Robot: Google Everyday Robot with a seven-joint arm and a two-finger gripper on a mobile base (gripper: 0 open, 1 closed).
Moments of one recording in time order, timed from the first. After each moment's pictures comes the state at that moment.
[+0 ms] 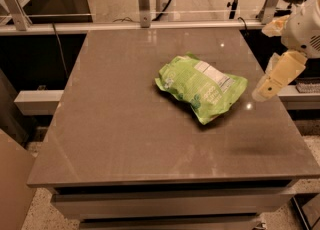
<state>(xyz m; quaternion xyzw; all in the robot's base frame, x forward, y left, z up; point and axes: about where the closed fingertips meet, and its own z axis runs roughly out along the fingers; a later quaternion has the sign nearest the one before) 0.511 -0.224 0.945 -0.56 0.78 0.05 0.27</state>
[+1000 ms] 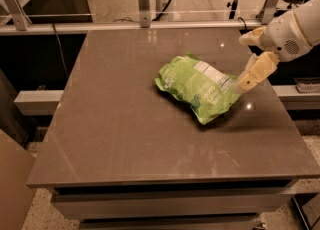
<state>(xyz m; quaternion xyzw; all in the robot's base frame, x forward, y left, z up) 0.562 -0.196 0.907 -0.55 0.75 0.18 0.31</state>
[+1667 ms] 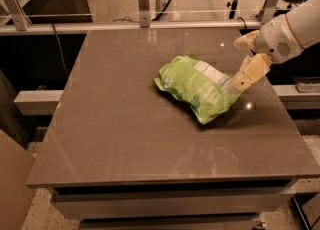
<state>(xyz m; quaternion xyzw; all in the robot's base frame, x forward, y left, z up) 0.569 -0.188 0.895 -0.54 0.76 0.20 0.30</state>
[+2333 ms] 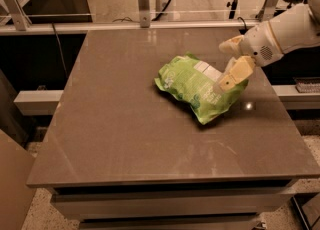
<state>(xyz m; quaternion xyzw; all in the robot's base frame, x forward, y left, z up) 0.584 -0.156 0.880 -0.54 0.74 0.25 0.32</state>
